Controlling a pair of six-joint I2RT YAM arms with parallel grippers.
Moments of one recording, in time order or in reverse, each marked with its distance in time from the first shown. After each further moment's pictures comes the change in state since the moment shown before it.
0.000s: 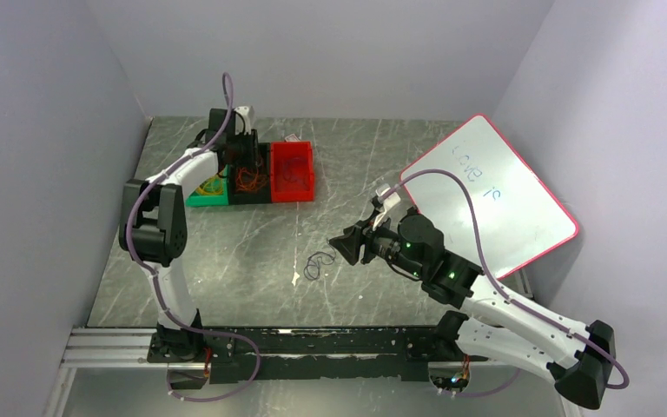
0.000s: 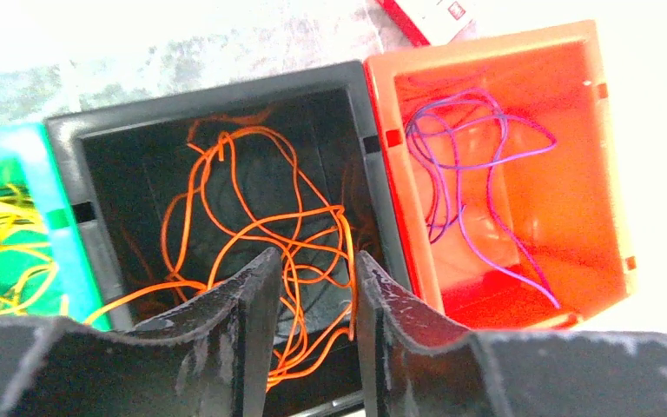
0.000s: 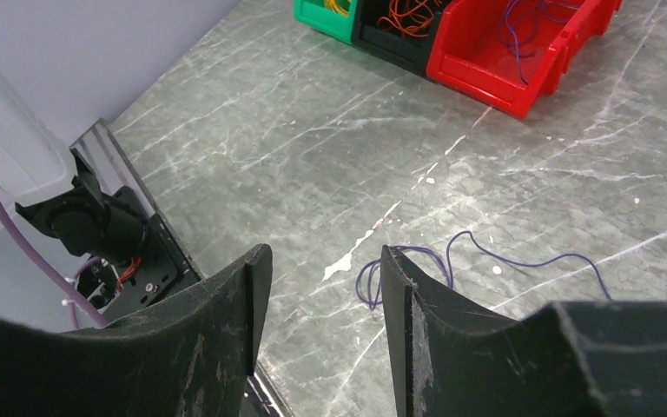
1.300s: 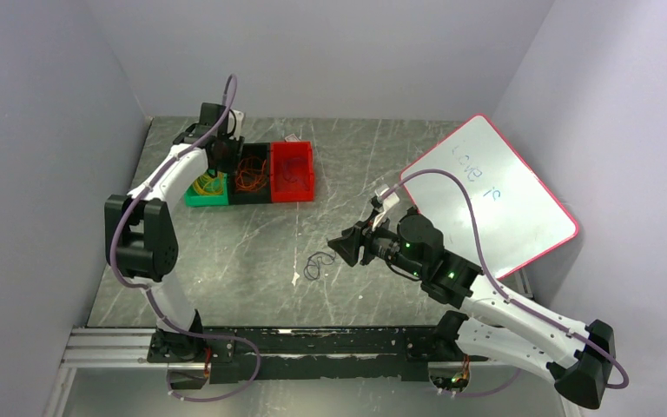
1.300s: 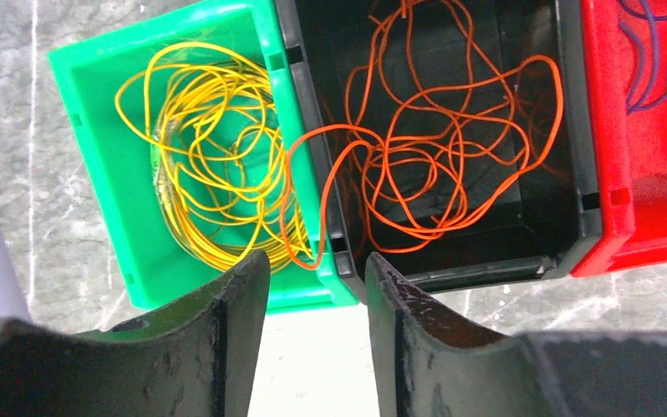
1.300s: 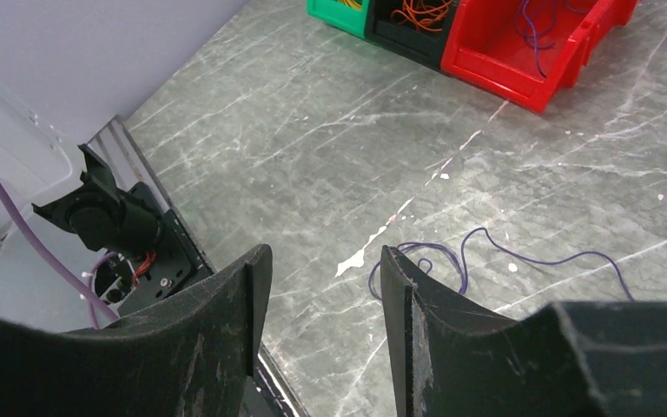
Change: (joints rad) left arm 0.007 -0.153 0.041 -0.343 -0.298 0.243; right arm 0.000 0.005 0.000 0.000 -0.026 0.026
